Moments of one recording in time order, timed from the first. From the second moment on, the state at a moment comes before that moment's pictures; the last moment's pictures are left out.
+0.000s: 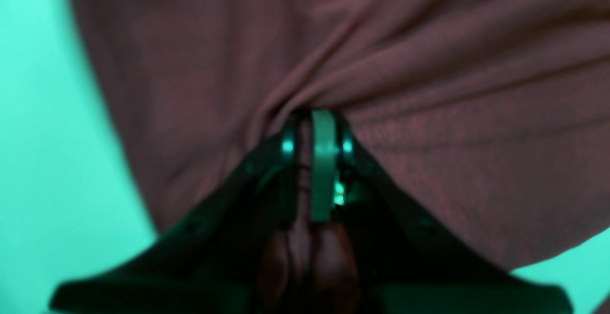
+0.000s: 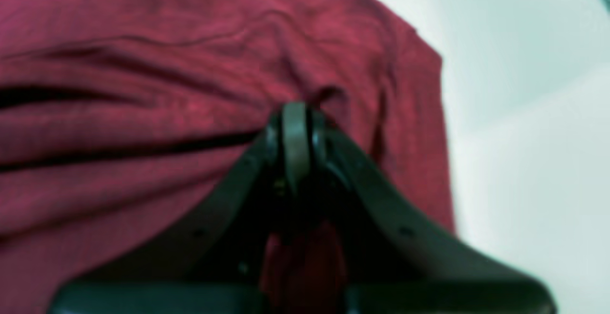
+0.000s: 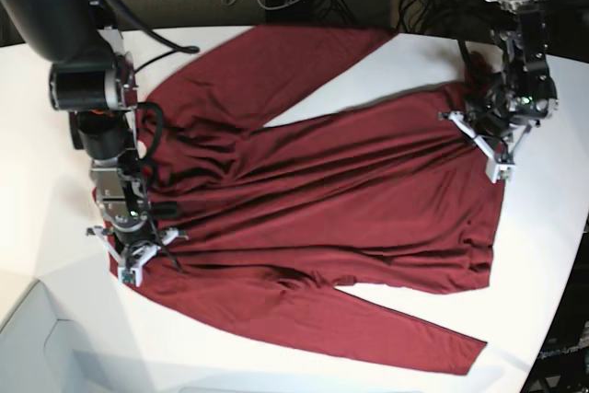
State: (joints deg) left arm 5.1 -17.1 -13.9 83.5 -14.1 -14.5 50.8; right arm 38.0 10.1 -1.7 18.4 0.0 -0.2 1.8
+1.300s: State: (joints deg) left arm -28.4 -10.9 -15.6 64.1 -5.3 -12.9 50.3; right arm 34.2 9.6 -1.5 30.1 -0.3 -0.4 -4.3
